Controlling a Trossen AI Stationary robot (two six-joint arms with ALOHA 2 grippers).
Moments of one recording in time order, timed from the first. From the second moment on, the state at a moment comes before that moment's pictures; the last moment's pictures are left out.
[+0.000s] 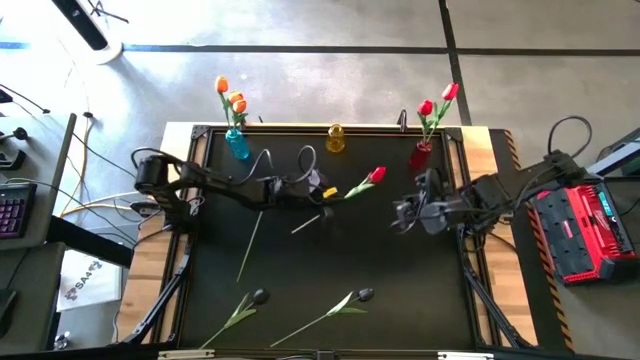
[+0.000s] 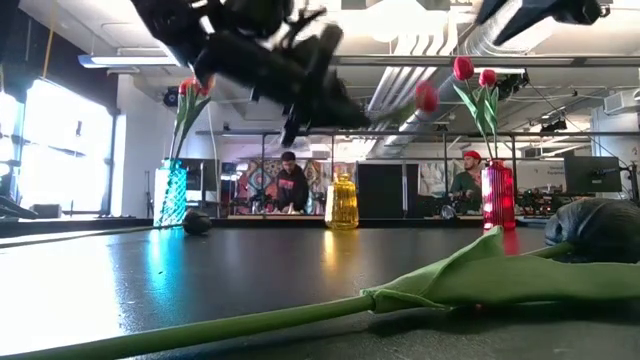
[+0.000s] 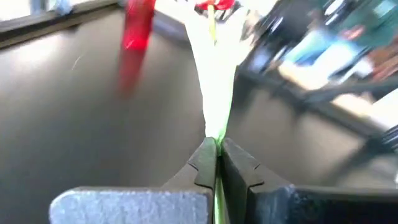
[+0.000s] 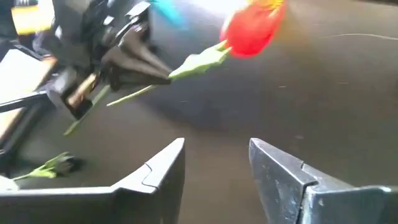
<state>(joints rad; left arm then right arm) 0.04 1.74 0.95 0.42 -0.15 -0.43 0.40 1.12 1.19 -1.11 0.60 1.35</state>
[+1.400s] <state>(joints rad) -0.02 1.73 1.04 1.04 0.20 -0.49 0.40 1.18 1.19 -0.25 0.65 0.62</state>
